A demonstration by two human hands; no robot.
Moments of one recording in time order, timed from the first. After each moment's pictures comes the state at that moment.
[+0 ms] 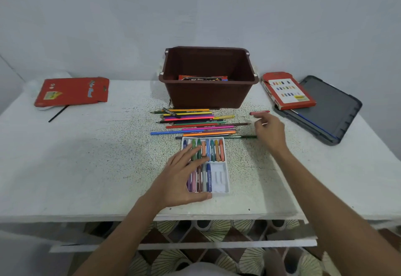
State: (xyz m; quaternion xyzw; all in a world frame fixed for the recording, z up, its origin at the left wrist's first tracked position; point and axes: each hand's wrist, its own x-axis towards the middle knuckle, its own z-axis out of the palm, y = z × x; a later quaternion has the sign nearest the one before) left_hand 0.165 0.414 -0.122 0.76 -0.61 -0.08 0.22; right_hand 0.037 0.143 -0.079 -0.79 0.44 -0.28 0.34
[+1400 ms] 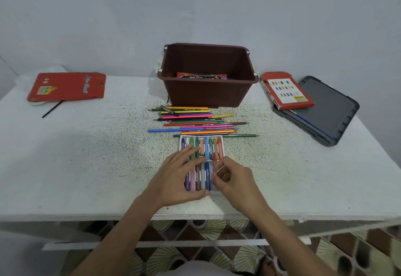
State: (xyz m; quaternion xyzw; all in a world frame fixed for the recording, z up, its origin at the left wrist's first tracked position) left_hand 0.166 0.412 -0.125 0.76 -0.60 -0.08 0.23; right_hand 0.002 0.295 -0.072 -0.83 0.32 -0.12 0.44
